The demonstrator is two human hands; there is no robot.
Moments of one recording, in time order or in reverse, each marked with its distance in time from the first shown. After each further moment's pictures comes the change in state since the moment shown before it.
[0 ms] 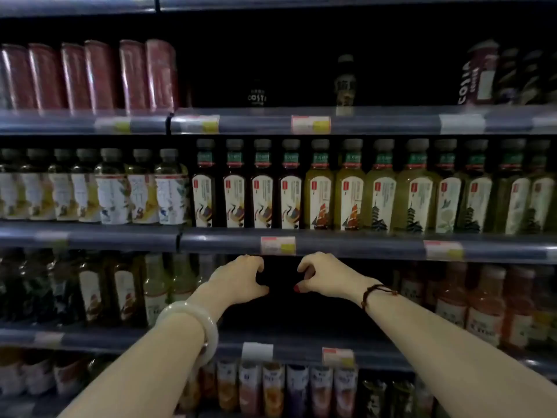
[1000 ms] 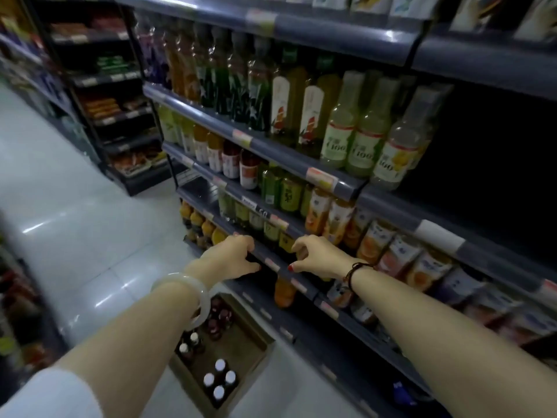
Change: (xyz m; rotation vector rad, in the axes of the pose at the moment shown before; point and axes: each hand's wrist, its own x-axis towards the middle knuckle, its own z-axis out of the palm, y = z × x) left_hand -0.244 -0.252 0.153 -0.240 -0.228 -0.730; right_hand 0.034 -0.121 0.345 -0.025 -0.695 -0.336
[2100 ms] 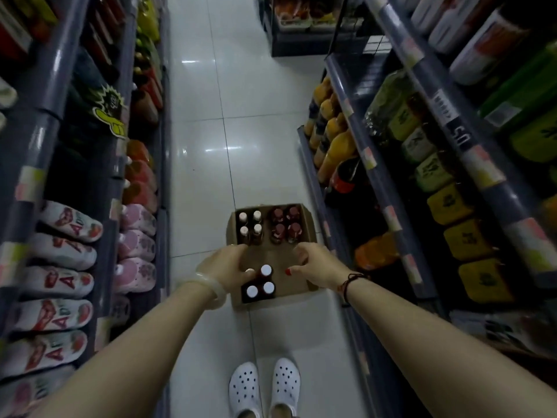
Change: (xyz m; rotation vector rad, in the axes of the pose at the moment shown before) left_hand -0.028 -0.216 0.274 -0.407 0.119 -0.709; right_hand 0.187 0.020 0.305 -0.121 -0.534 -0.240
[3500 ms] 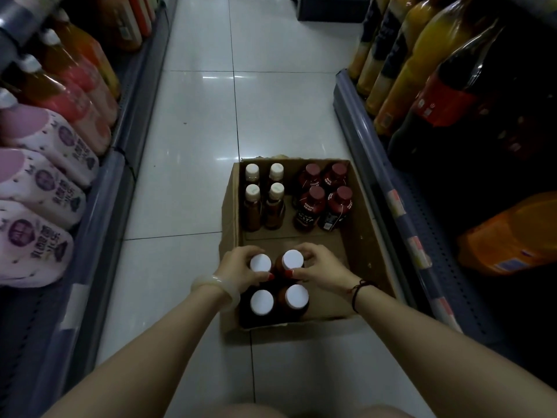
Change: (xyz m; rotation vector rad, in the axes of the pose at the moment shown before) left_hand 0.269 -0.216 0.316 -0.429 0.205 -0.055; right_hand 0.330 0.214 0.275 0.258 0.058 -0.157
